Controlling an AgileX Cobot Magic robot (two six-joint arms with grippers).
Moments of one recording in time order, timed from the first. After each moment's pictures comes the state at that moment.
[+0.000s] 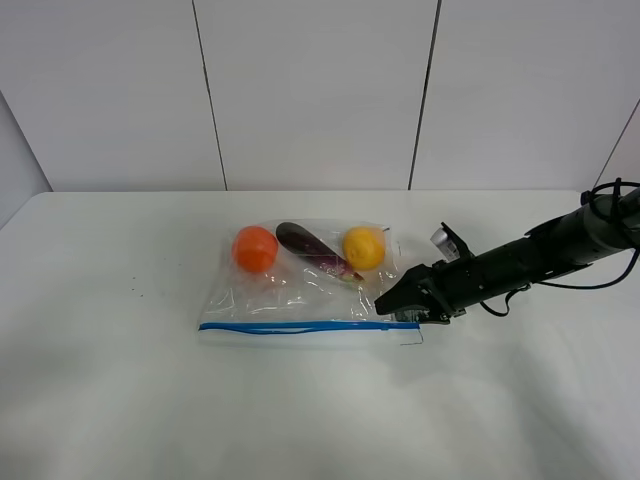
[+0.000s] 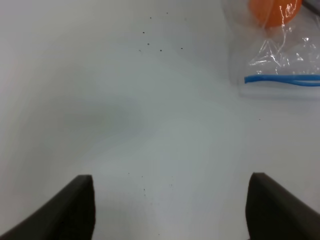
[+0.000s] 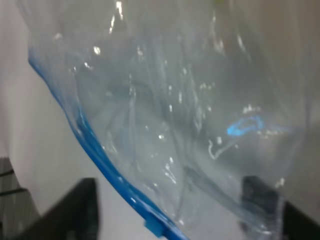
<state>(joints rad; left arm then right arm) -0.01 -0.01 -0.50 0.02 1.05 0.00 0.03 2.19 -1.07 1.28 1.01 -1.19</state>
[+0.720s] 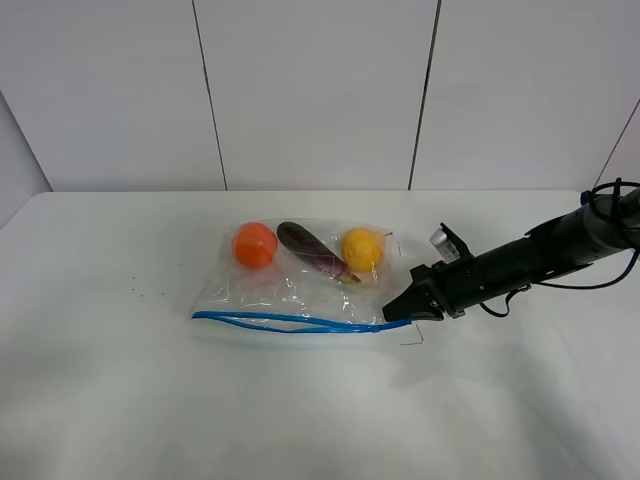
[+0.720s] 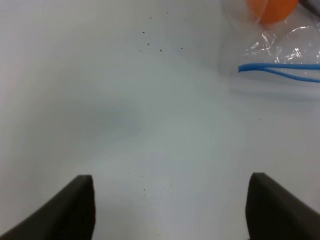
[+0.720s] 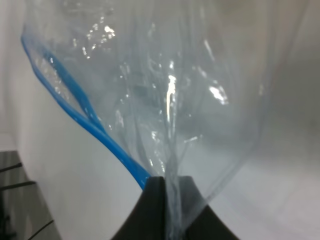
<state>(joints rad) -0.01 -0.01 -0.50 0.02 1.05 0.00 0.03 2.19 -1.07 1.27 1.04 -1.19</state>
